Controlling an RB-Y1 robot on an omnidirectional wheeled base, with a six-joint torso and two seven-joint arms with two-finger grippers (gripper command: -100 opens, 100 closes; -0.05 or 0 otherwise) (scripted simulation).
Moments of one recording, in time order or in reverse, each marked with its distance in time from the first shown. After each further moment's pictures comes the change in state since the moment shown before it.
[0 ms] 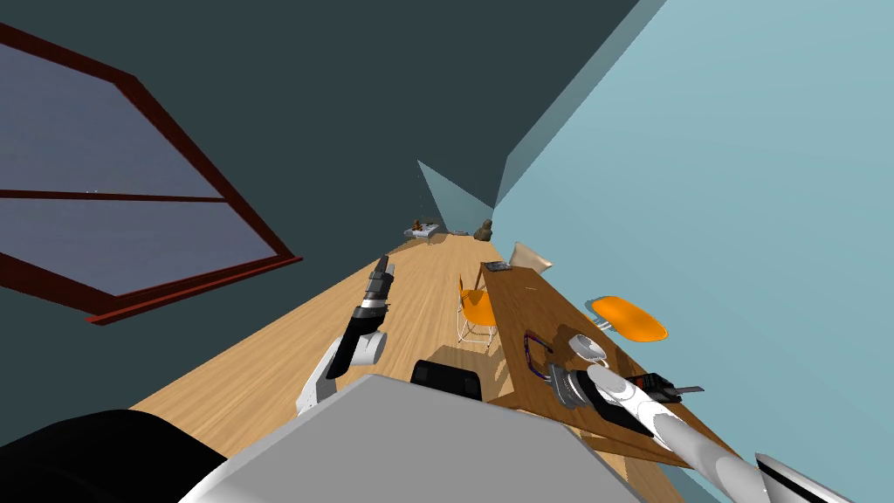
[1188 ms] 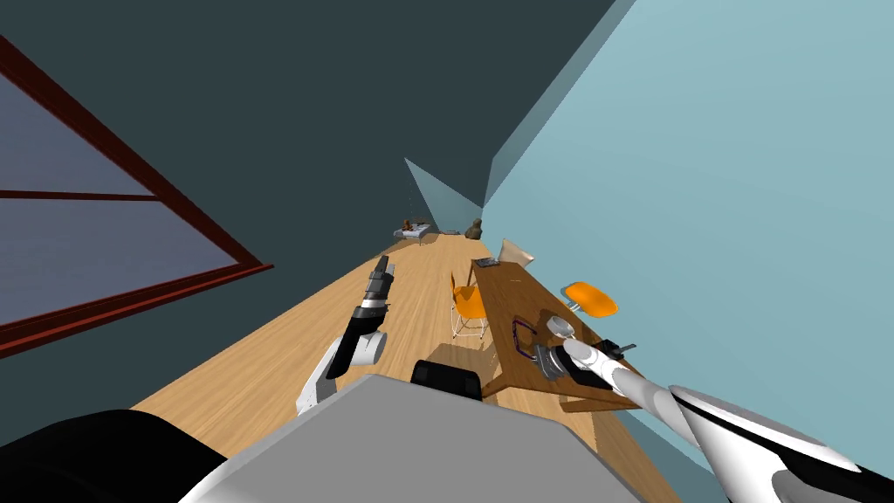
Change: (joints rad) left arm 0.000 0.000 0.000 0.000 0.000 0.000 0.000; right arm -0.253 -0.006 0.376 0.007 -0.164 0.037 -0.064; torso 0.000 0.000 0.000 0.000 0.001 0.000
